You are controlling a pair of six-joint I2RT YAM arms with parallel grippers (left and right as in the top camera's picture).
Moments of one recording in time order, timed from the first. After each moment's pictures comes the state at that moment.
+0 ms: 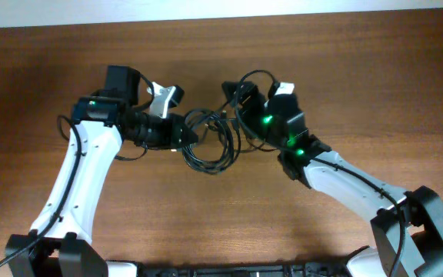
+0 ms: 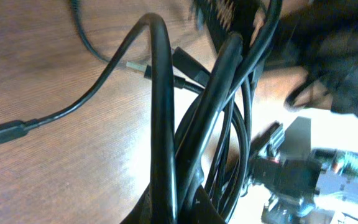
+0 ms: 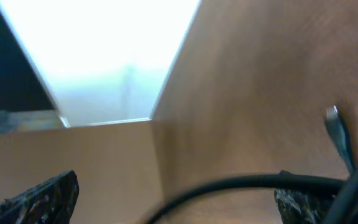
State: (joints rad) left arm -0.13 1.55 1.31 -1.10 0.75 0.01; right arm 0.48 1.60 0.82 0.47 -0.18 1.42
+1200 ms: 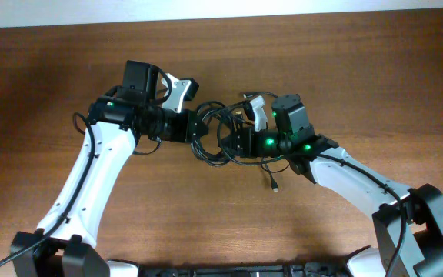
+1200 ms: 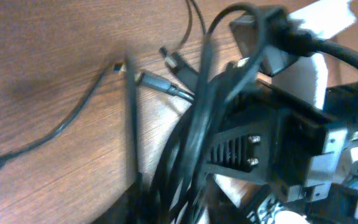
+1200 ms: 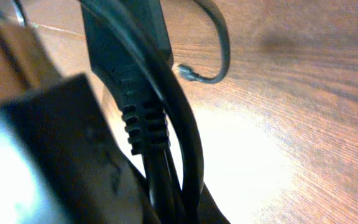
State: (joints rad) left arm -0.22 1.55 1.31 -0.92 0.64 -0.06; right arm 0.44 1.60 0.82 0.08 -0.80 0.71
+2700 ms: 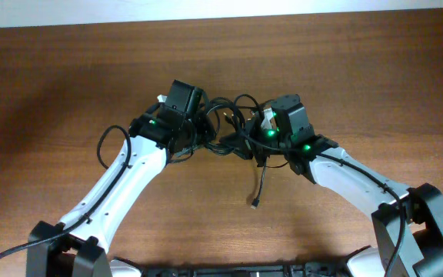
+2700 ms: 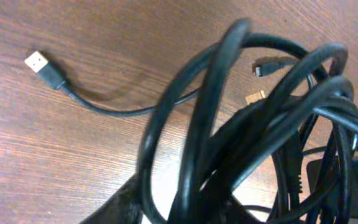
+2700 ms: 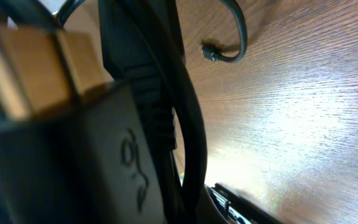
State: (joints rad) left arm -0.44 1.55 1.17 -0.71 0.10 -0.86; right arm 0.44 1.61 0.81 0.10 -0.77 1.46
